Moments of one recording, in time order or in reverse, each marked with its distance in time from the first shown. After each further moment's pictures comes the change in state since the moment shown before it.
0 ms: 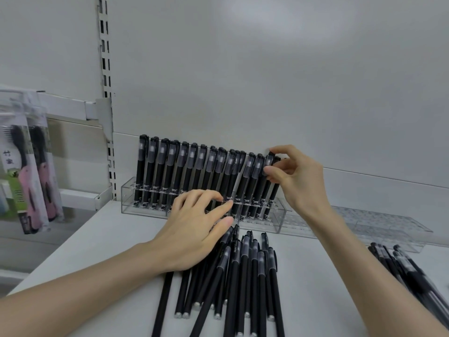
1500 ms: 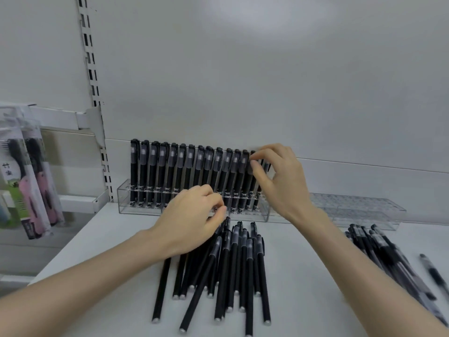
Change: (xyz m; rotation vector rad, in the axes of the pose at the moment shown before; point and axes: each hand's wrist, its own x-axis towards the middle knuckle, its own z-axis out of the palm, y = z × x) left_hand 0.009 0.018 -0.027 -0.094 0.064 0.055; right_hand -0.019 -0.011 -0.001 -0.324 0.085 -0.291
